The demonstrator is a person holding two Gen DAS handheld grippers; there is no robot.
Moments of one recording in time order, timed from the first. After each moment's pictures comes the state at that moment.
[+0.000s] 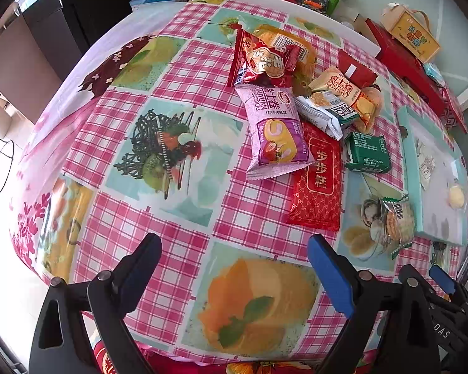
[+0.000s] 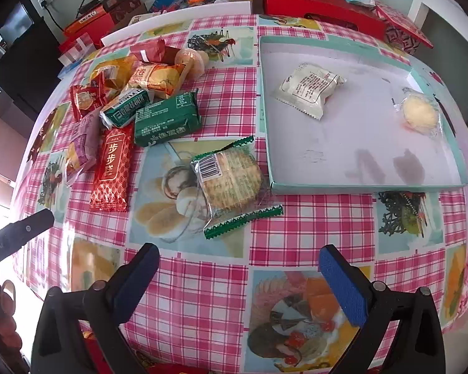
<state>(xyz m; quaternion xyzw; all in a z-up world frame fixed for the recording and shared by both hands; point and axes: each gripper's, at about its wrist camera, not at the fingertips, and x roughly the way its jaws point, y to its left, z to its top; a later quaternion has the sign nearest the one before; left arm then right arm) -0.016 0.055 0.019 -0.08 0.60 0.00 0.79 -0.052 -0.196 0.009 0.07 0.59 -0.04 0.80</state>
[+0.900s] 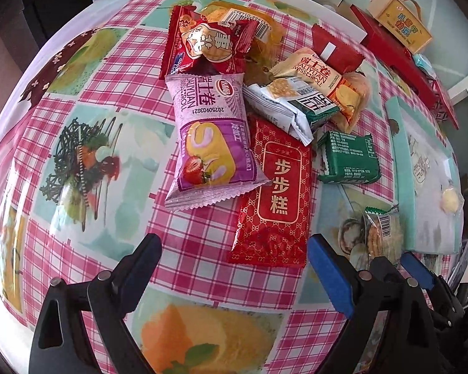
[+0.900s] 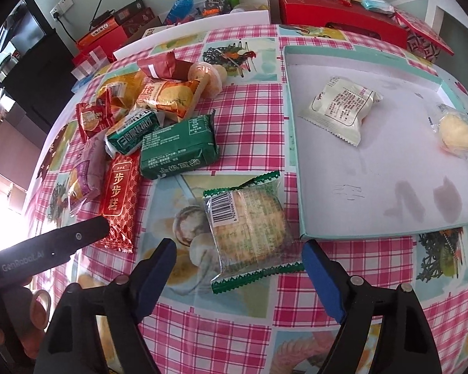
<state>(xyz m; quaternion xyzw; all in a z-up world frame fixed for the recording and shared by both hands) 0.047 0.001 -0.018 -0.09 0.62 -0.04 0.78 -0.005 -0.188 -0.016 0.09 0.55 0.02 0.83</state>
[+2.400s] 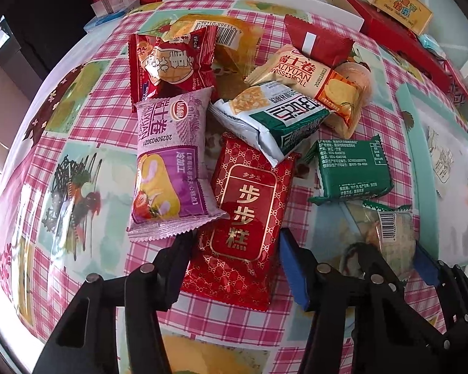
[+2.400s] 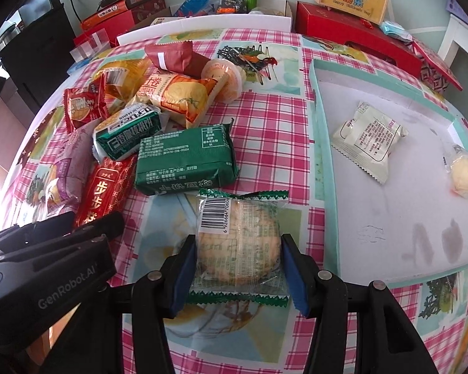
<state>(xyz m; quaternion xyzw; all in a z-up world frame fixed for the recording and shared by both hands) 0.080 -0.078 -0.037 -0.01 0.59 0.00 0.80 0.019 -0.169 -0.029 0.02 0.54 -0.01 0.84</state>
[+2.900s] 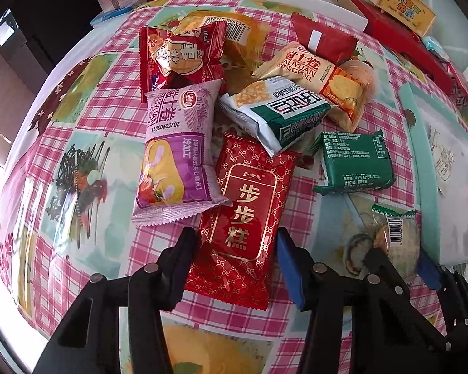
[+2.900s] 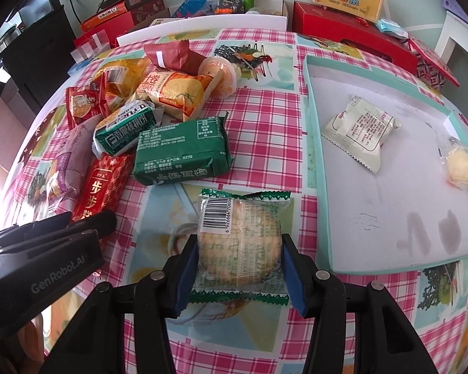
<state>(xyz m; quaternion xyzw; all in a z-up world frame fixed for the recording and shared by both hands) 0.062 -0.062 -0.042 -0.02 0.60 0.00 0.80 0.010 -0.174 -0.027 0.02 0.54 -0.01 0.84</state>
